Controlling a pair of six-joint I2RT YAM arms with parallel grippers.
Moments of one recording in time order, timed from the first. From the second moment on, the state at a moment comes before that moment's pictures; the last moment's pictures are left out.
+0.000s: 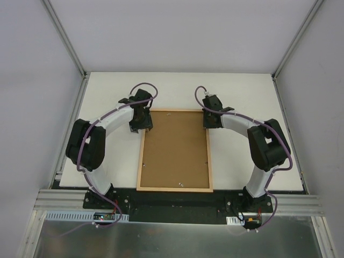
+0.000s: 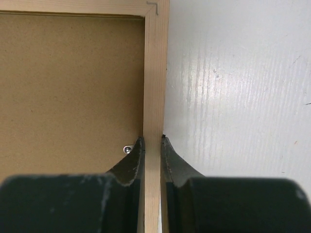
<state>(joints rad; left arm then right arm) -0.40 1.72 1.22 -0.72 -0.12 -0.66 0.47 1.81 1.13 -0.34 0.20 0.35</state>
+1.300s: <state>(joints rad) -0.42 1.90 1.32 -0.72 -0.27 -0.50 0.41 1.79 1.10 -0.30 0.07 0.35</state>
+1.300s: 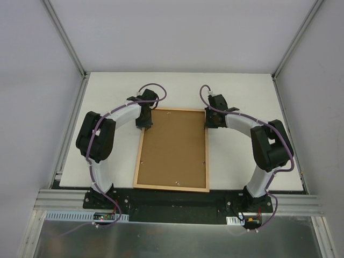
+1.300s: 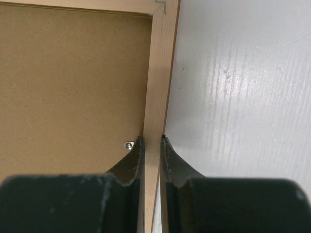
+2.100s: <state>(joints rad) -0.36 1.86 1.25 -0.64 -0.14 -0.44 0.36 1.78 1.08 -0.28 -0.03 0.35</state>
